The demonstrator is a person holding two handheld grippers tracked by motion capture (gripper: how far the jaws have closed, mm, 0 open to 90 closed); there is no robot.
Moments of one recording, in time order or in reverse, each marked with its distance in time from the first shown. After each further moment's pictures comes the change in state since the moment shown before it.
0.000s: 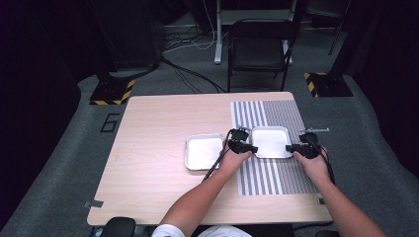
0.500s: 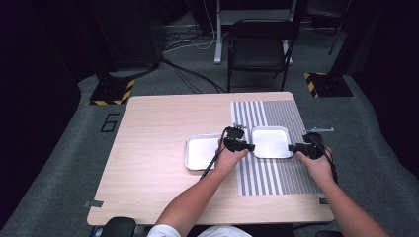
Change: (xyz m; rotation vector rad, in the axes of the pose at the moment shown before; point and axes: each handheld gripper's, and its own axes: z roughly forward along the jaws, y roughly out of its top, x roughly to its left) left arm 0.008 0.001 -0.016 -0.039 0.021 0.002; right arm -0.004 0.001 -0.014 -0.022 -0.008 0.000
